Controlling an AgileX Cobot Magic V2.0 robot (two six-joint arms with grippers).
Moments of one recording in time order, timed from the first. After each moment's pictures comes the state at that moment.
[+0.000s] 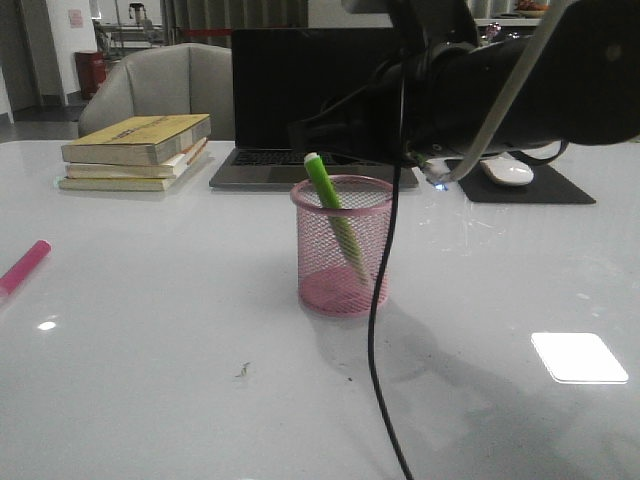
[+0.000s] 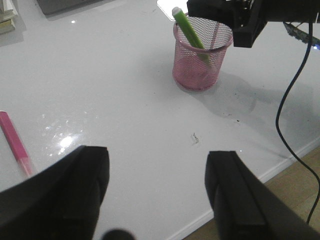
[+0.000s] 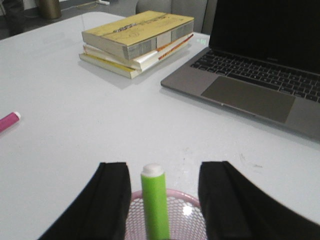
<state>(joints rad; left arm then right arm) -0.59 0.77 -0.69 0.00 0.62 -0.01 0.55 1.74 -0.84 0.06 -0.59 0.00</state>
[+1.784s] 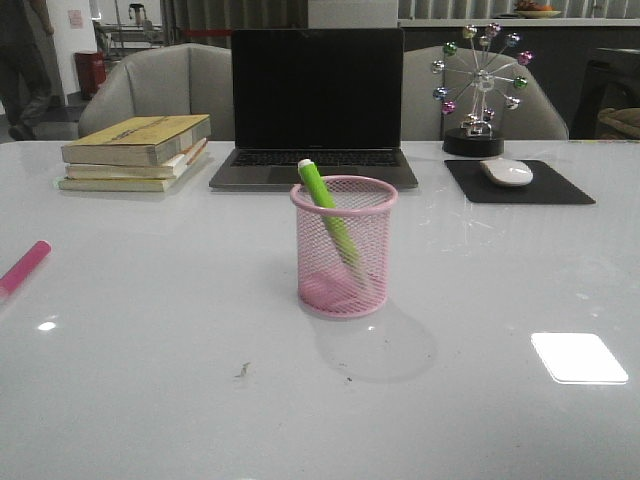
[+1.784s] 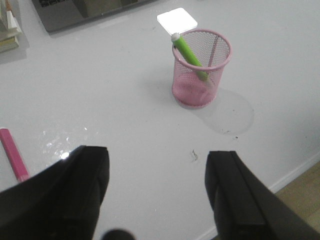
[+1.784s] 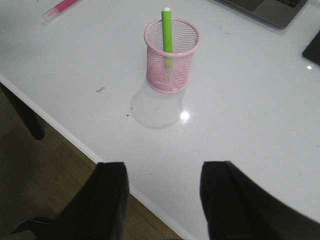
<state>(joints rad) -0.59 0.77 -0.69 0.00 0.55 -0.01 0.55 0.50 -0.66 0.06 0.80 -0.08</state>
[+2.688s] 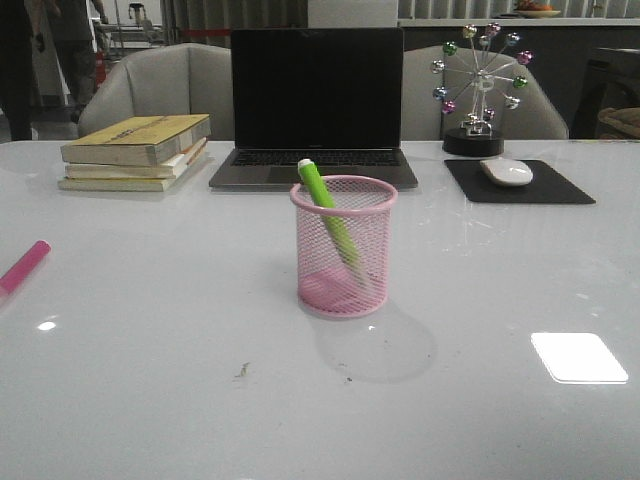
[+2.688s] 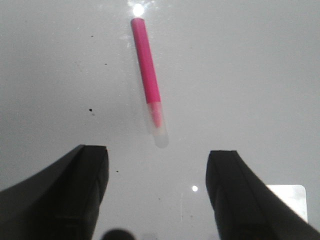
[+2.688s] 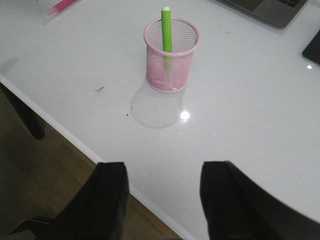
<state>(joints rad) -0.11 1.45 -1.05 0.02 0.77 -0.01 0.55 0.50 -0.66 0.06 0.80 -0.08</state>
